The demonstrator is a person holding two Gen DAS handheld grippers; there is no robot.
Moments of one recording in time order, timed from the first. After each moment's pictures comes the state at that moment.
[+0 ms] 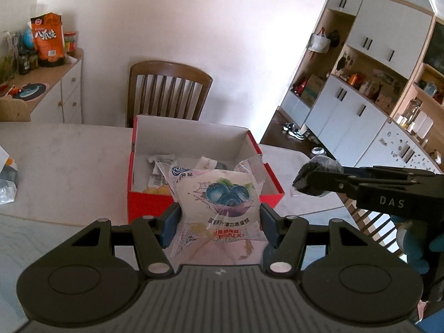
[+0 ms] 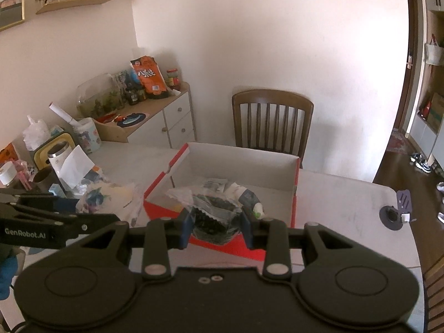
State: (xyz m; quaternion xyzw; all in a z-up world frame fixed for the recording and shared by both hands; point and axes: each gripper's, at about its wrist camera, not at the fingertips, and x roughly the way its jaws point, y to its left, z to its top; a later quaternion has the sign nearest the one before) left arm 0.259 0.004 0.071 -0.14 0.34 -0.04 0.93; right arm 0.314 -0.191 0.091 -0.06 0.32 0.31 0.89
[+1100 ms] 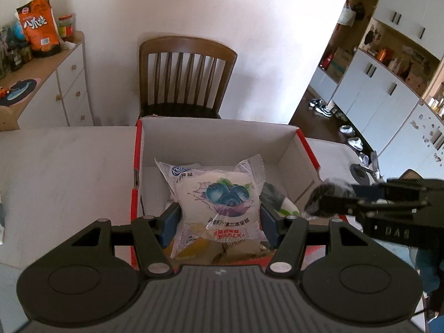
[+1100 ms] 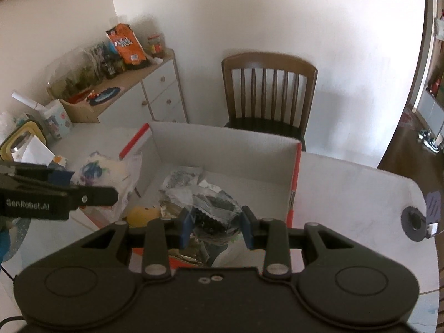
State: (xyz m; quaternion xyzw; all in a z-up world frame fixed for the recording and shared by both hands) left arm 0.408 0.030 0.027 -0.12 0.40 -0.01 0.91; right arm 0.437 -0.163 0.027 -0.07 0.39 0.31 0.86
